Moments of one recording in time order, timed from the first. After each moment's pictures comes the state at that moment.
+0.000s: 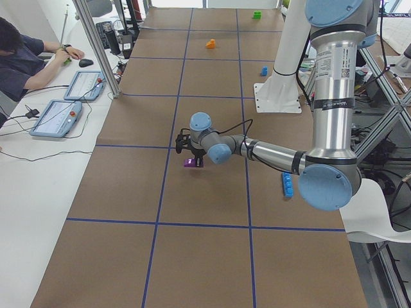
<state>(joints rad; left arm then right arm) -0.88 -1.57 -1.83 -2.11 -2.16 -0.91 1.63 -1.57 1.69 -1.69 2.40 -0.04</state>
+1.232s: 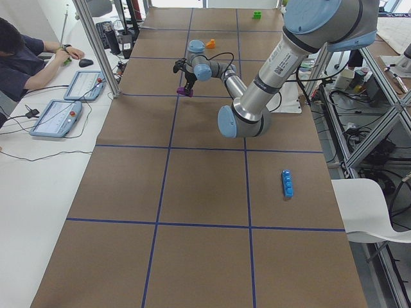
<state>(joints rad) -0.56 -2.44 -1.38 -1.78 -1.80 -0.89 1.63 -1.54 1.65 -1.69 2.43 -0.02</state>
